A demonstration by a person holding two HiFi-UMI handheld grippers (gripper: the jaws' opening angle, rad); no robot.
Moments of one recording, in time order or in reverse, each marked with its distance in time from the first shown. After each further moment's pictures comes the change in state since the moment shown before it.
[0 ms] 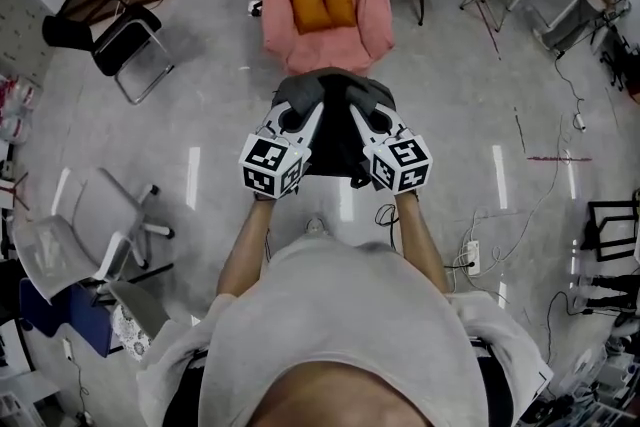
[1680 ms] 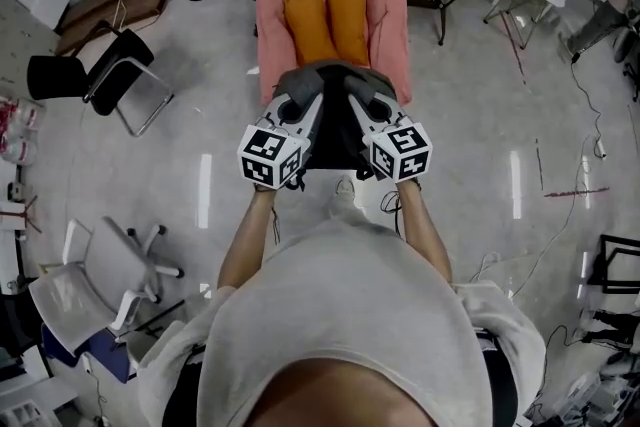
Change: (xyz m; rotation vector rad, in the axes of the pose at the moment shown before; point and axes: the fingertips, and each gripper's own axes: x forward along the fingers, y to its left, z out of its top) left arm 0.293 0.233 0.034 -0.018 0.050 0.025; right arm 0.275 -0.254 0.052 0.038 0.017 0.043
